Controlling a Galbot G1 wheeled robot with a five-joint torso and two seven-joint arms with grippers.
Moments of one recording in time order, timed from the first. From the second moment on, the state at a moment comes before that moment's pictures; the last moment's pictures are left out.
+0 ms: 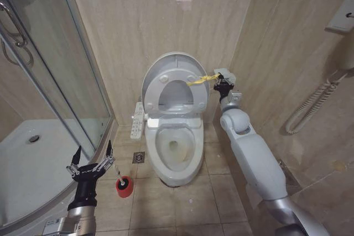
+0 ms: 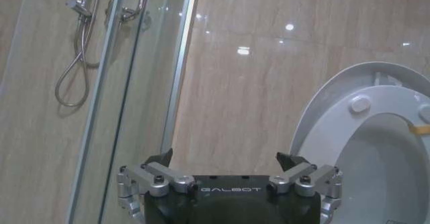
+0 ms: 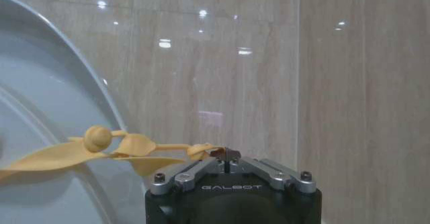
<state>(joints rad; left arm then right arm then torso) 1.68 -1.37 -0.56 -2.28 -0.29 -0.24 -0.20 -0.50 1.25 0.28 1.54 0.32 -0.18 0.28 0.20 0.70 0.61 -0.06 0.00</state>
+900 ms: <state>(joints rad) 1.68 -1.37 -0.56 -2.28 -0.29 -0.24 -0.20 -0.26 1.38 0.19 1.25 0.23 -0.11 0.28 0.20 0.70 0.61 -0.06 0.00</state>
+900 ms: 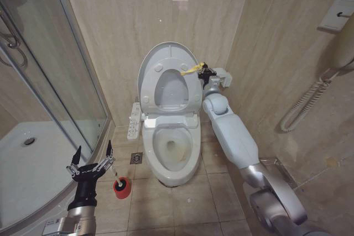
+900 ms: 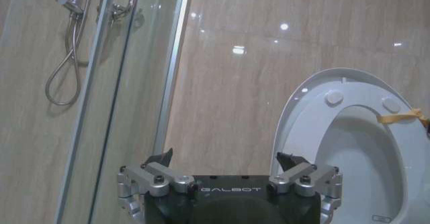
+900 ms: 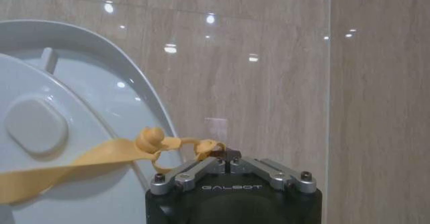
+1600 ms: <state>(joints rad) 1.68 -1.37 -0.56 -2.28 -0.29 -0.24 -0.20 -0.32 1.25 0.21 1.30 0.25 -0.10 0.27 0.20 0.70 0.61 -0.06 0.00</state>
